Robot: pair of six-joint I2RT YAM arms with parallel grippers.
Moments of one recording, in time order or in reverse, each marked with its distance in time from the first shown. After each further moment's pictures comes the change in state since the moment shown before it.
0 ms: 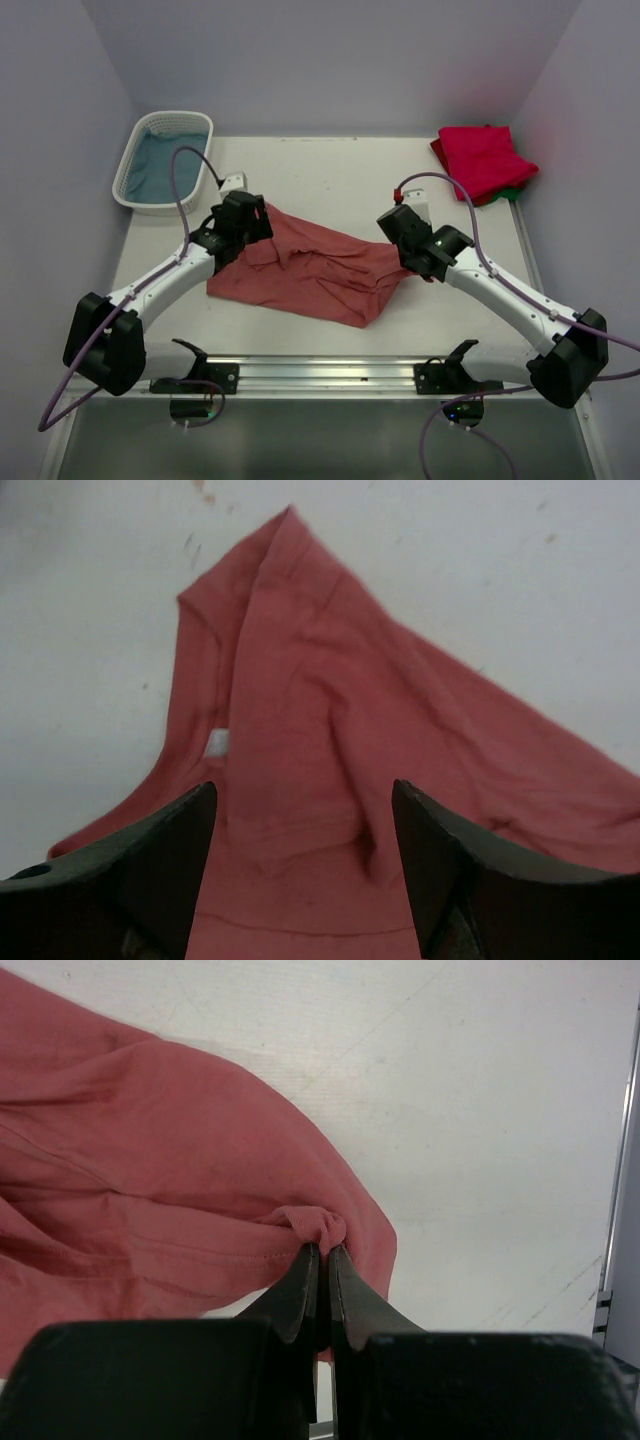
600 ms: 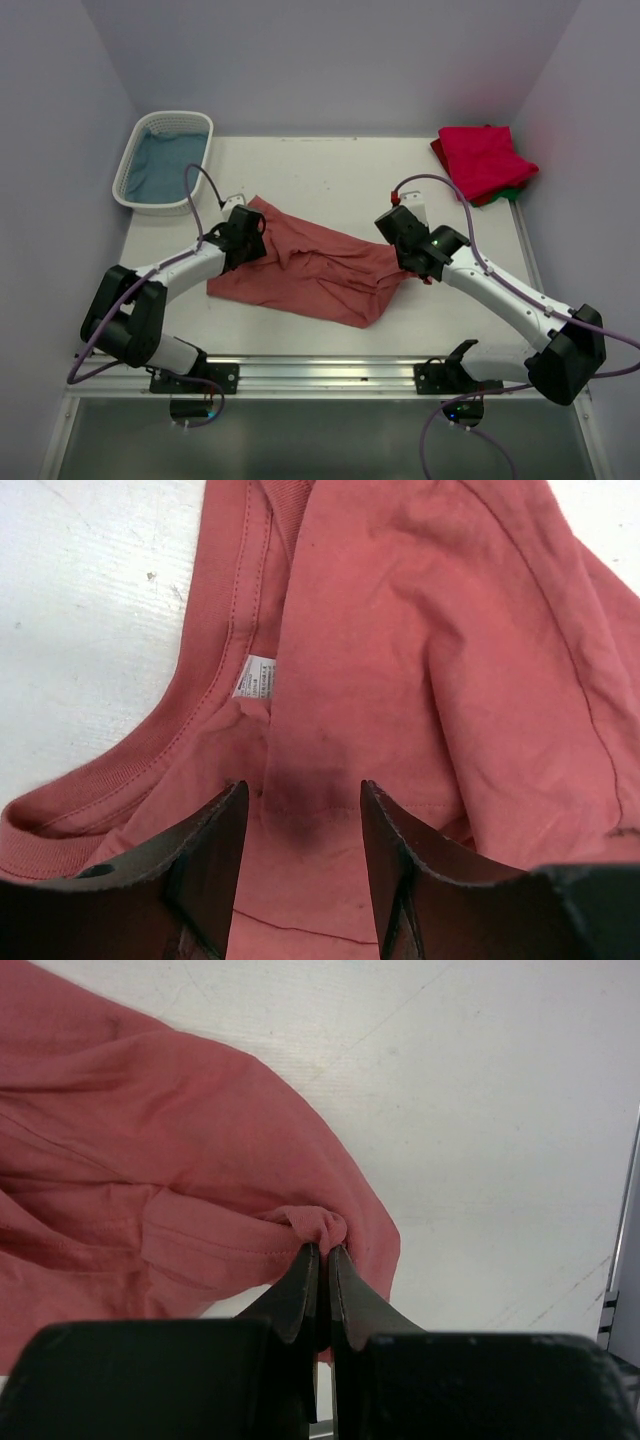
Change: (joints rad) left arm 0.037 0.147 -0.134 0.001 0.026 -0.107; right arm -0.001 0.023 -0.015 0.014 -0.021 -0.003
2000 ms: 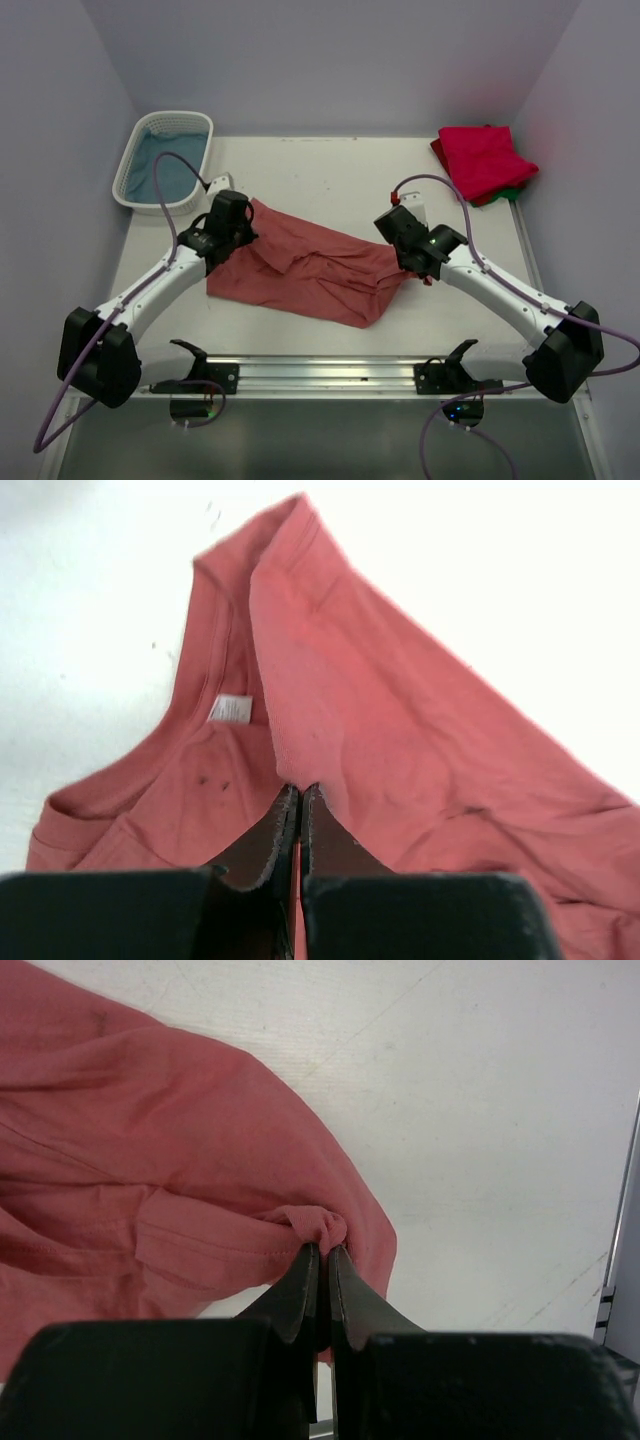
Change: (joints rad) left arm 0.003 -0.196 0.087 -0.132 0.013 -0.032; right arm -0.009 0.016 -0.003 0.000 0.003 0.003
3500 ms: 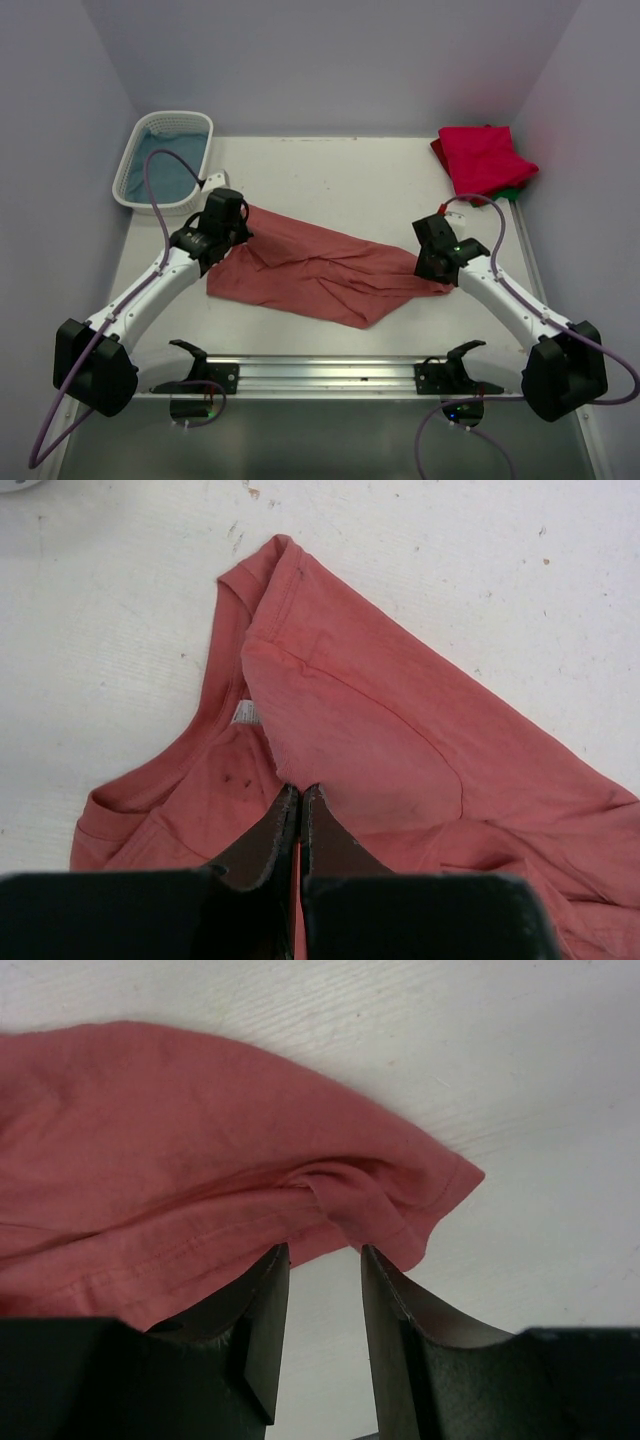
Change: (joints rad) left arm 0.008 -0.064 0.055 -0.074 -0.027 0.042; right arm -0.293 -0.092 -0.246 0.135 -0.195 0.214
